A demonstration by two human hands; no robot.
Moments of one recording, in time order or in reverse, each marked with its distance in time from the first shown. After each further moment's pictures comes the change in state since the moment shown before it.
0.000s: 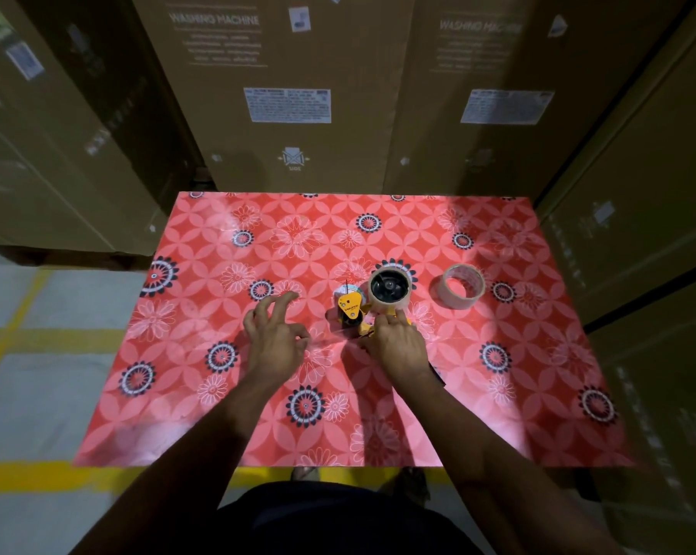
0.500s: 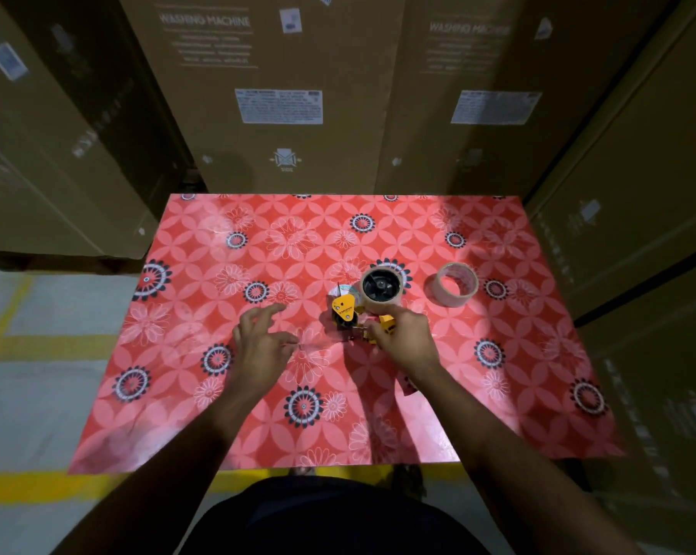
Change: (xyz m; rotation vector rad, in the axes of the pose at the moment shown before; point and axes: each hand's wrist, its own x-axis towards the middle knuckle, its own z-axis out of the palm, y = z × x) left_hand -0.011 -0.026 0.002 -0.095 -0.011 0.014; right_hand -0.007 0.014 -0.030 0.567 0.136 0.149
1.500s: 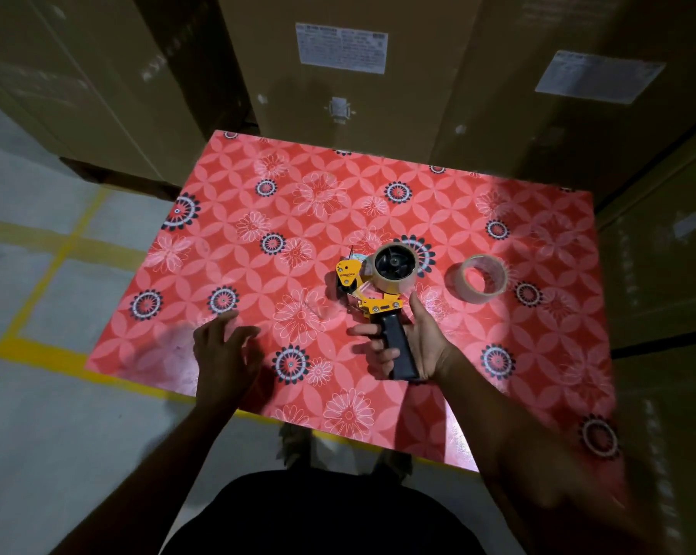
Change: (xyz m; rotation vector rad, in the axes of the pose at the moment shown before) left_hand -0.100 0.007 0.012 0.101 0.314 -0.251; right_hand 0.029 0.096 0.026 1.498 -1.353 0.794
